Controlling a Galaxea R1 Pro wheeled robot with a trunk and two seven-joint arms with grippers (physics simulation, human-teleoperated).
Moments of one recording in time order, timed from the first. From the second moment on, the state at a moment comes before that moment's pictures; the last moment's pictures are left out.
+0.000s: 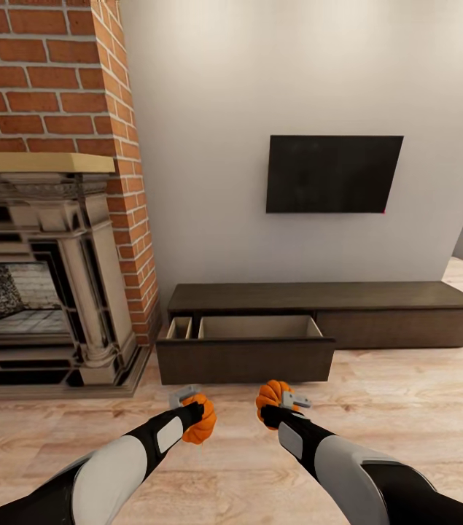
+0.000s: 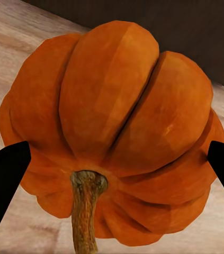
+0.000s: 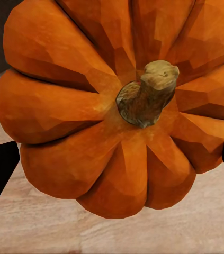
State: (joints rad) left arm -0.84 -0.17 0.47 -0.02 -0.07 0.02 0.08; right arm -0.85 0.17 -0.09 0.02 -0.14 -0.03 -0.17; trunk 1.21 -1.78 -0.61
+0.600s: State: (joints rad) left arm -0.84 -0.17 0.47 -0.02 -0.07 0.02 0.08; right arm -0.85 0.17 -0.09 0.02 -0.14 -0.03 -0.17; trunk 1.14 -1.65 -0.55
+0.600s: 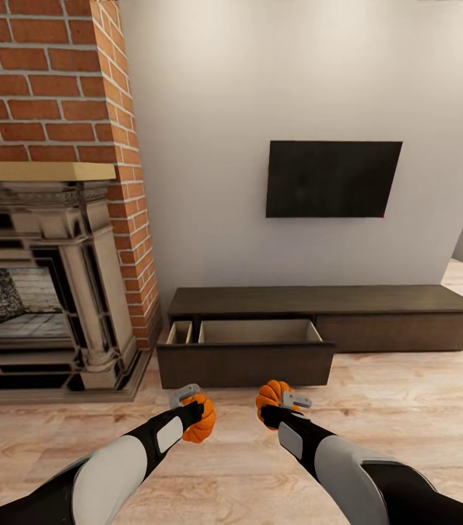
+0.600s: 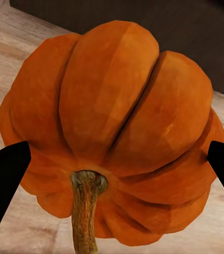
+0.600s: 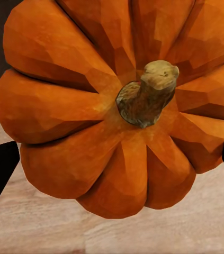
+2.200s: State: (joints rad) left arm -0.84 -0.17 0.47 -0.02 -0.07 0.02 0.08; right arm -0.85 0.17 -0.09 0.02 -0.14 -0.07 -0.17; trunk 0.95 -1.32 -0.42
